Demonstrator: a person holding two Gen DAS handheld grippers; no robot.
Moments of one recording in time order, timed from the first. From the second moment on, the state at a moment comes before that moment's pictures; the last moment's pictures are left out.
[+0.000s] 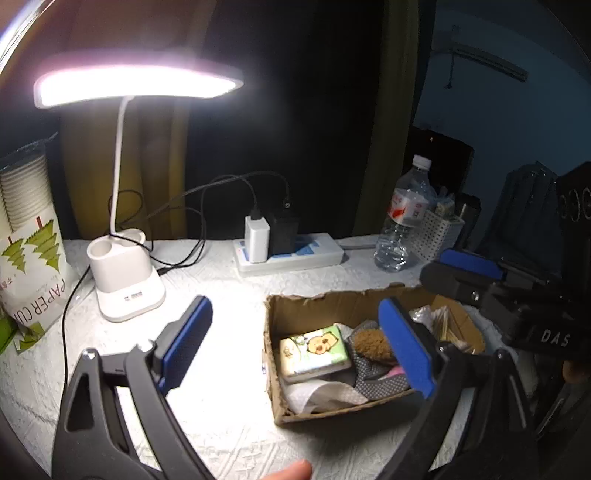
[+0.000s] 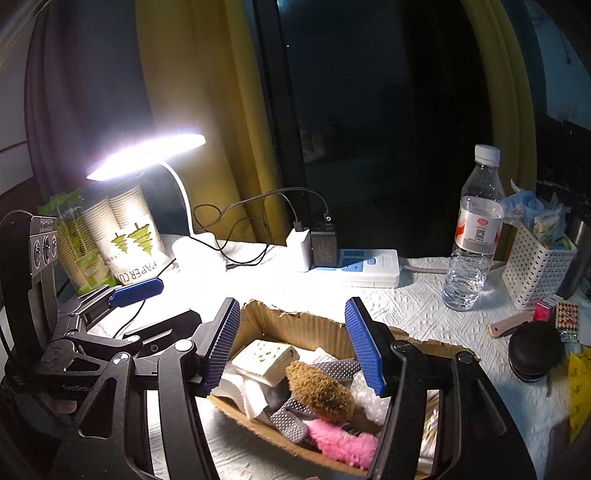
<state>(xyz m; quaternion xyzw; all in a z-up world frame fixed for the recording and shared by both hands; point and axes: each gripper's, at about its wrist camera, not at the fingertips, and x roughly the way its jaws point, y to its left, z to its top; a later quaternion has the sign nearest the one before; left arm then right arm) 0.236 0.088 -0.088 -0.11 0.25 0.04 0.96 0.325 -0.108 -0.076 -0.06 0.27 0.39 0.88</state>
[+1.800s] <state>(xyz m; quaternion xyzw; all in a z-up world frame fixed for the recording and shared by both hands) 0.084 -0.005 0.017 -0.05 0.15 0.02 0.99 0.141 -0.217 0.013 -0.06 0.12 0.29 0.95</state>
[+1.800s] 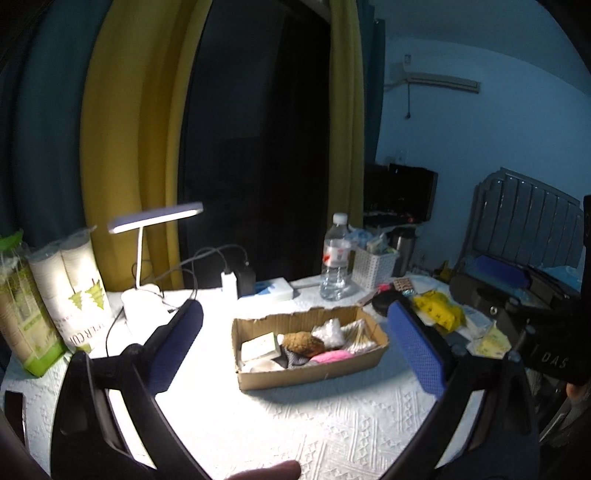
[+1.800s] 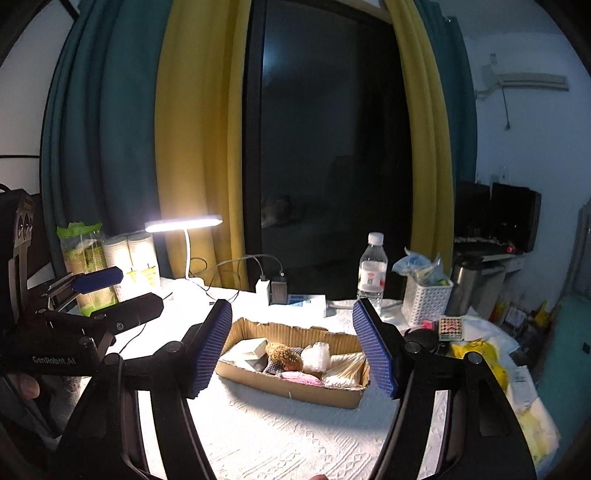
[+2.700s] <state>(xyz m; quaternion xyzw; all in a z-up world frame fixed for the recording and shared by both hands) -0.004 -0.013 0.069 -0.04 0.09 0.03 0.99 0.061 -0.235 0.044 -0.07 0.10 0.27 0.96</state>
